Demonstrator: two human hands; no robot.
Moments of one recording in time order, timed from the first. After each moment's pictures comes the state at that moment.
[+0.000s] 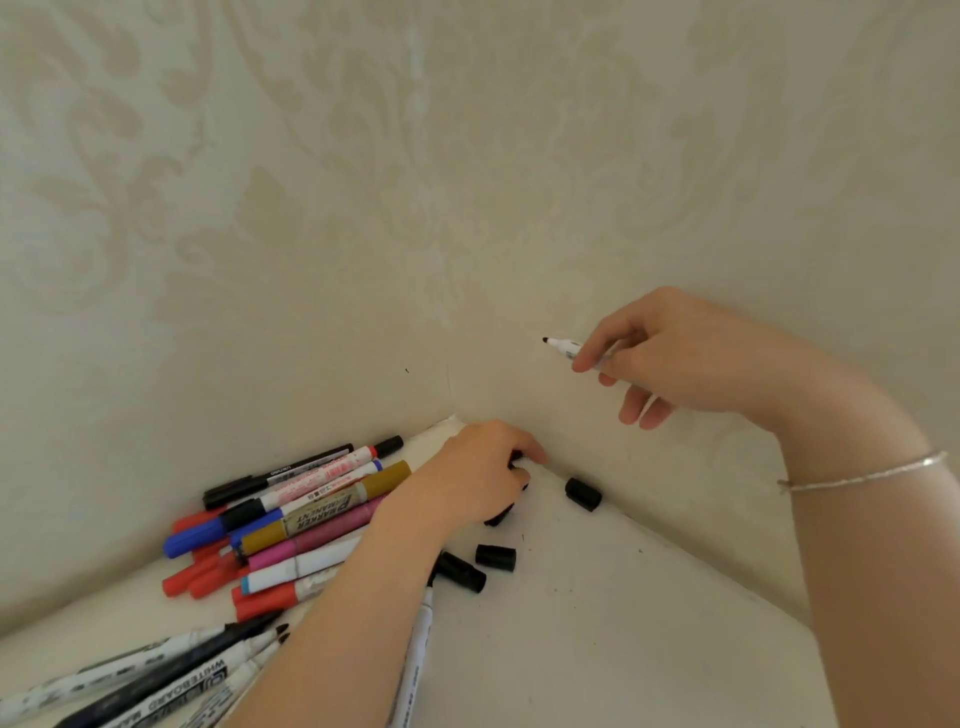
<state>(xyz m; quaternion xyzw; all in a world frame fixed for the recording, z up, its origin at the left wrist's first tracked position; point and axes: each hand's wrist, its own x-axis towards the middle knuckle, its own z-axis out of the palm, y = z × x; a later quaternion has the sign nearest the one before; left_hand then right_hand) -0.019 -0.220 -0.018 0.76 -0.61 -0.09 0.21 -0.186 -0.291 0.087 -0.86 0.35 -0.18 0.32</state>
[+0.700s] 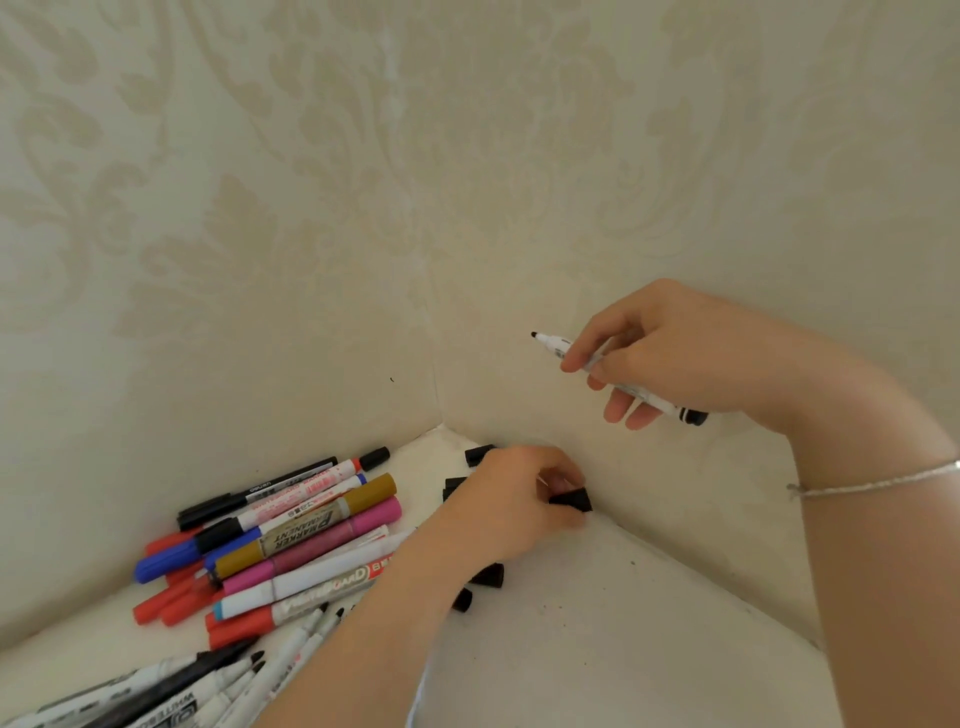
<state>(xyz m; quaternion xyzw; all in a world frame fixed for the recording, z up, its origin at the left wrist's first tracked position) -0.049 -0.232 -0.035 0.70 -0.62 -0.16 0.33 -0.196 -0.289 0.094 -0.86 0.33 -0.18 0.34</state>
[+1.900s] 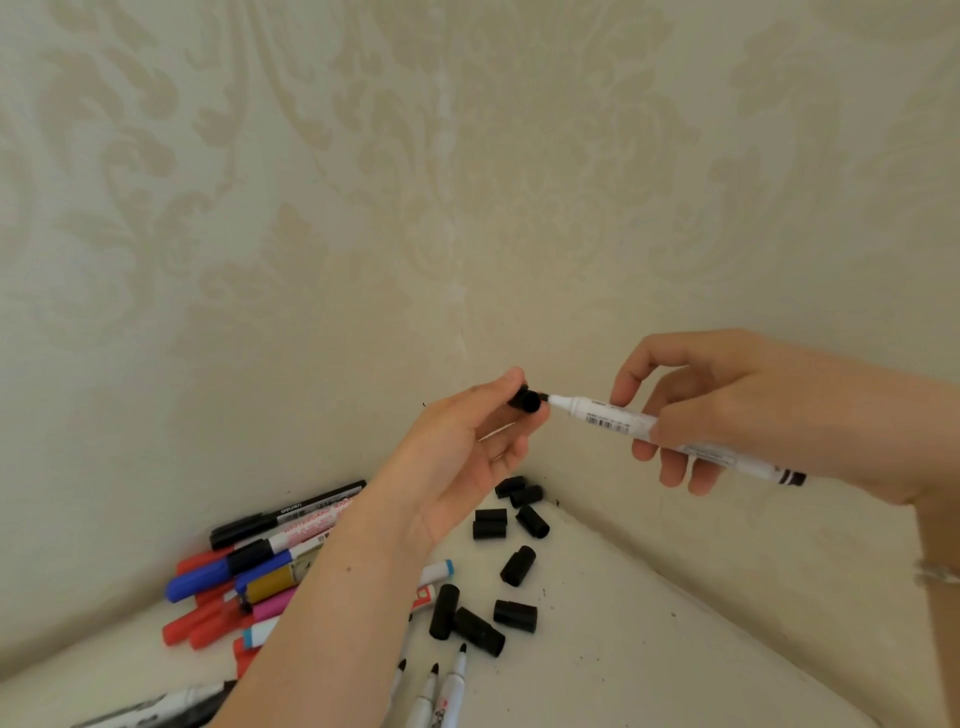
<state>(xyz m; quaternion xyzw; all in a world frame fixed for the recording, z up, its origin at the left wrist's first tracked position) -0.018 -0.200 0.036 0.43 -0.26 -0.49 0.71 -0.204 -0.278 0.103 -0.86 0.29 -0.14 0.39</state>
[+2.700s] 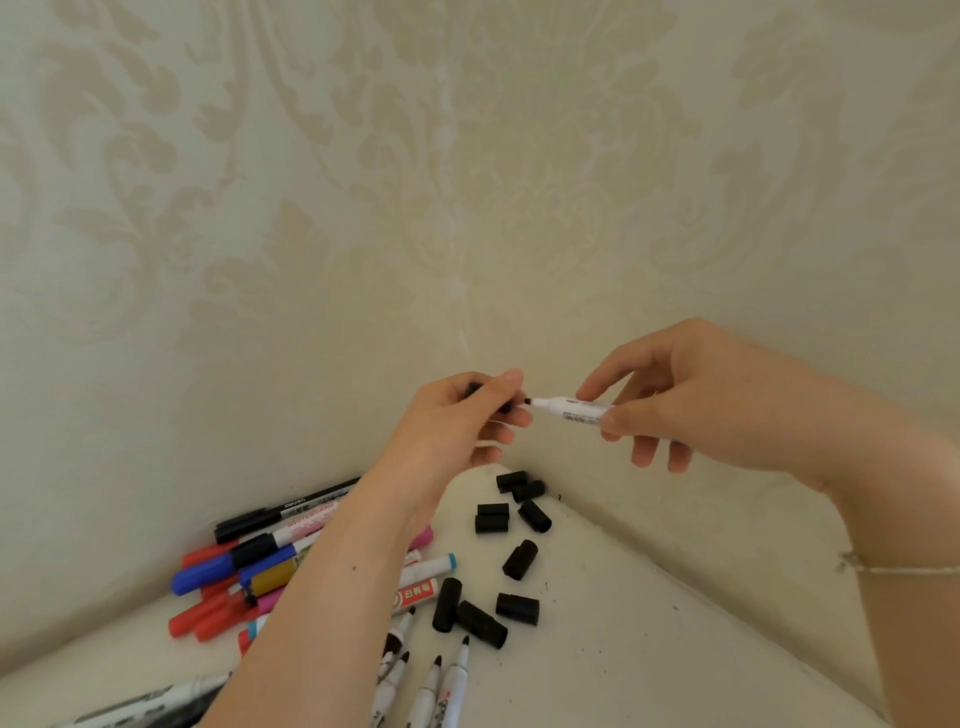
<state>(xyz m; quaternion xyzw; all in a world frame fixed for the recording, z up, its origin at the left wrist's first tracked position) -0.008 -0.200 0.034 0.62 -0.38 -0.31 0.61 -0.183 -0.279 0.093 -0.87 0.29 -0.18 0.35</state>
